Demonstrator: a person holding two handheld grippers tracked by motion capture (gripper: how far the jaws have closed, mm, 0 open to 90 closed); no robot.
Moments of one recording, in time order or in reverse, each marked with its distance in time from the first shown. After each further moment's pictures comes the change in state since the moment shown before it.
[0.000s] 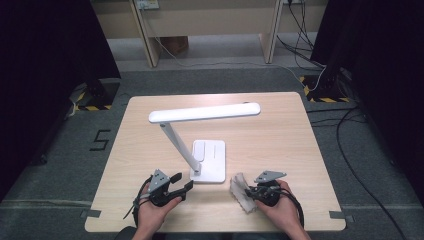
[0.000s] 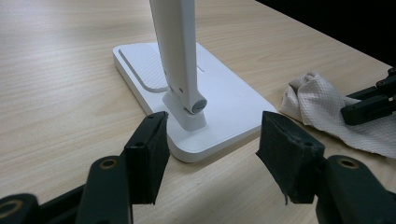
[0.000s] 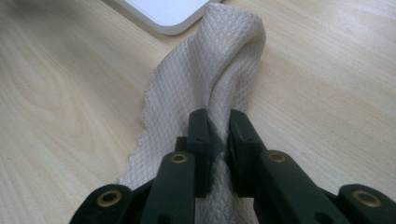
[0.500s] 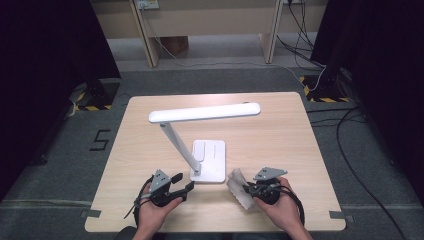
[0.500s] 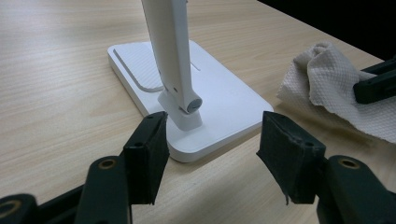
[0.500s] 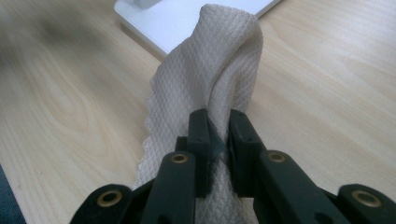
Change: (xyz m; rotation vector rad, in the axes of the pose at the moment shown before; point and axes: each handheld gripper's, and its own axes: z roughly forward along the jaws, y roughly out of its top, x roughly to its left) left arm -0.002 0.000 0.001 0.003 -0.008 0.007; right arm 0.009 0.018 -0.017 -0.056 -0.002 -0.044
